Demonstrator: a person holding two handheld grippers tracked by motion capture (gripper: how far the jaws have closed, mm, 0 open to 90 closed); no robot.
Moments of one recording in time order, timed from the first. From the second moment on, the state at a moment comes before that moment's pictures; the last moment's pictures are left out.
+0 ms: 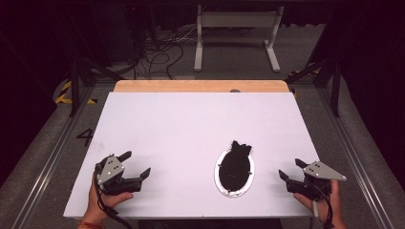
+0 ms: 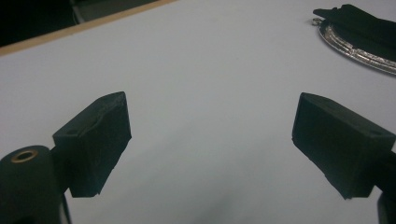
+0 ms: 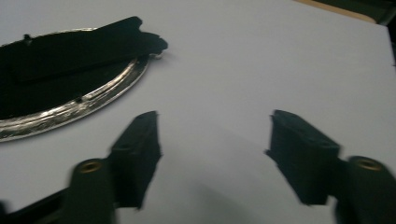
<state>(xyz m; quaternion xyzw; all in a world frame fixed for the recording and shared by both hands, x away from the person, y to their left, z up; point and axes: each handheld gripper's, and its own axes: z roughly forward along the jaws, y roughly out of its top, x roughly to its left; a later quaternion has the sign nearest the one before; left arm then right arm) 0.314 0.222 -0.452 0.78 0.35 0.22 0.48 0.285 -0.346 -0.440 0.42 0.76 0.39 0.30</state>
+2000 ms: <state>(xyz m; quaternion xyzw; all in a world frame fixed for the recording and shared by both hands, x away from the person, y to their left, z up) 0.307 0.184 -0.463 0.86 0.26 0.15 0.41 0.291 -0.265 -0.459 0.31 0.86 0.37 0.18</state>
